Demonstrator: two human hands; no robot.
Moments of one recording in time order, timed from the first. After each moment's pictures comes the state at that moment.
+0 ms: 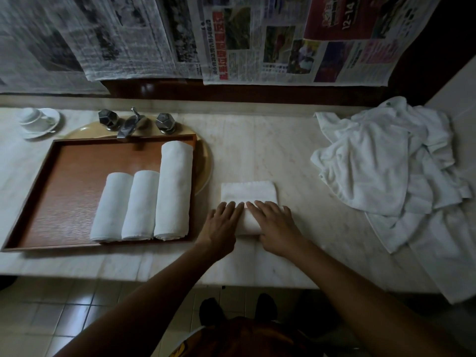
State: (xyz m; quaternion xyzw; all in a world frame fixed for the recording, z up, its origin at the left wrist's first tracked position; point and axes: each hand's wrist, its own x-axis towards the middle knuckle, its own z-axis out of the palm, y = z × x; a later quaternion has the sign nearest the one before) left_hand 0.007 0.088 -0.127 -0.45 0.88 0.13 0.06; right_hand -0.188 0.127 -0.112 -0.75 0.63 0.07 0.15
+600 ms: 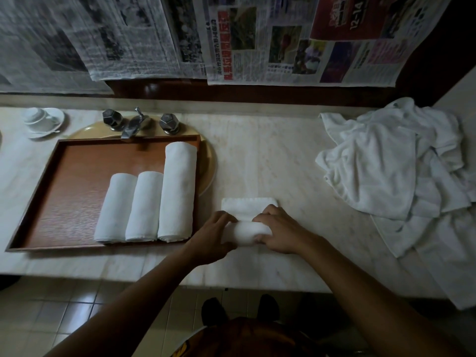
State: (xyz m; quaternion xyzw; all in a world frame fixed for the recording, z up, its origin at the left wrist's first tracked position) left_hand 0.051 0.084 -0.125 -0.45 0.81 0.37 -0.04; right_hand -0.195 0.117 -0.094 -0.70 0.63 -0.01 0.34
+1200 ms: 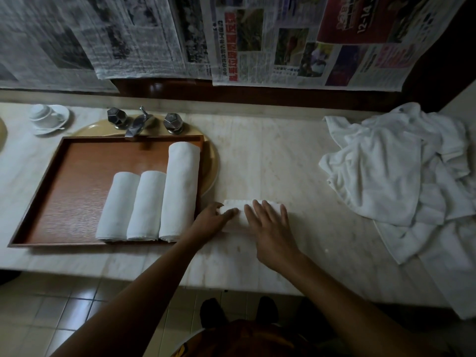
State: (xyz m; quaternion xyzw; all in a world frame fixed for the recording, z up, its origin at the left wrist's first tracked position) left_hand 0.034 0.051 -0.117 -0.63 0.55 0.54 -0.10; right_hand -0.157 0.135 -0.109 -0.76 0.64 0.04 0.09
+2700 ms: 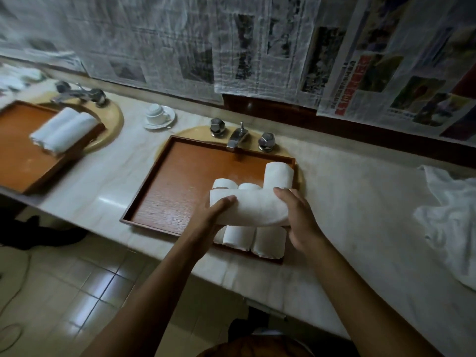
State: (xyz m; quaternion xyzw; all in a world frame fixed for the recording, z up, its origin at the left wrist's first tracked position) left_hand 0.241 0.057 -0.017 -0.50 0.33 0.65 -0.48; right_hand 0.035 0.032 -0.006 -0.31 0.59 -0.42 0.61
